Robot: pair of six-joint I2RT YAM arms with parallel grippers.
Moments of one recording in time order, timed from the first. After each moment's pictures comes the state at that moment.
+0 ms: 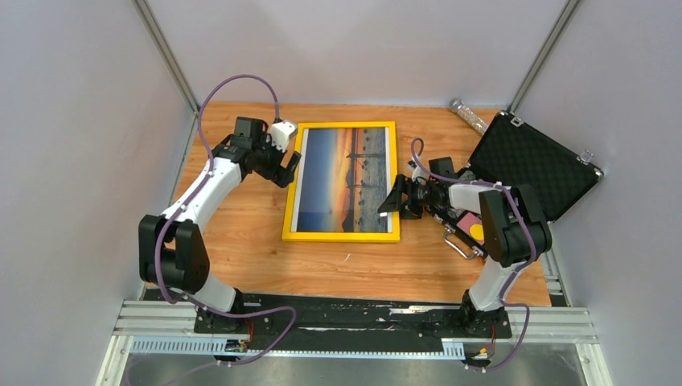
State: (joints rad) left arm -0.20 1.52 1.22 -0.56 0.25 0.34; right arm 0.19 1.78 0.87 -0.07 -0.81 0.40
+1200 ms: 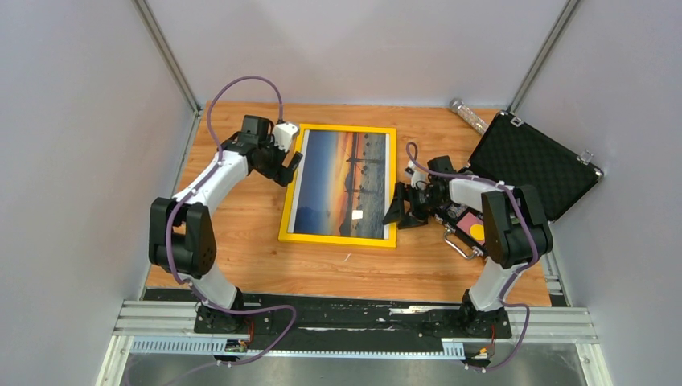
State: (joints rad) left arm -0.20 1.64 1.26 -0.55 0.19 0.35; right arm 0.20 1.77 0.94 -0.42 -0.80 0.19
